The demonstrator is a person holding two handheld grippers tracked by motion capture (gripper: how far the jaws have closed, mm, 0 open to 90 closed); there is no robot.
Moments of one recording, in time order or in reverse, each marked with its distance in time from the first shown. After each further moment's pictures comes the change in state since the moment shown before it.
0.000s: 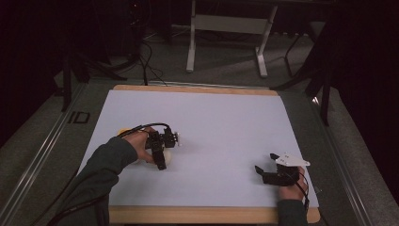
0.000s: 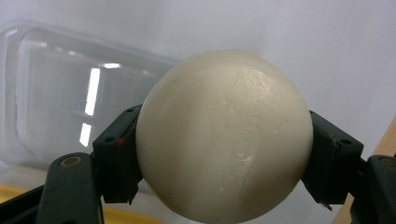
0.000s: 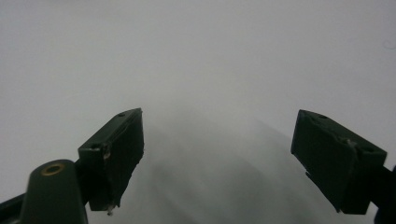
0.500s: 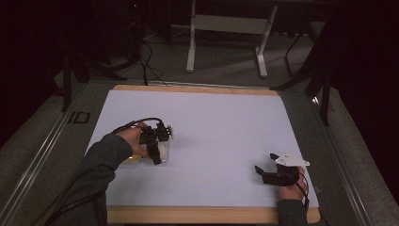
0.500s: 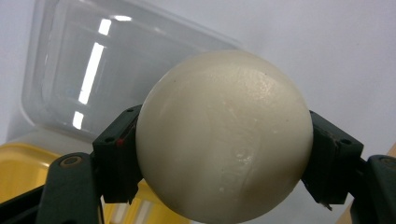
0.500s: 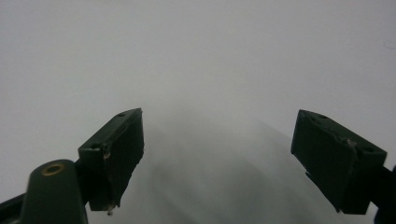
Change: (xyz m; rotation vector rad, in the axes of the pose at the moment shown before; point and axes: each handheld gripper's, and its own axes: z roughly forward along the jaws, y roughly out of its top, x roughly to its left) left arm 0.021 -0.016 -0.004 0.004 -0.010 -0.108; right arm 0.000 0.000 0.000 0.002 0.002 -0.002
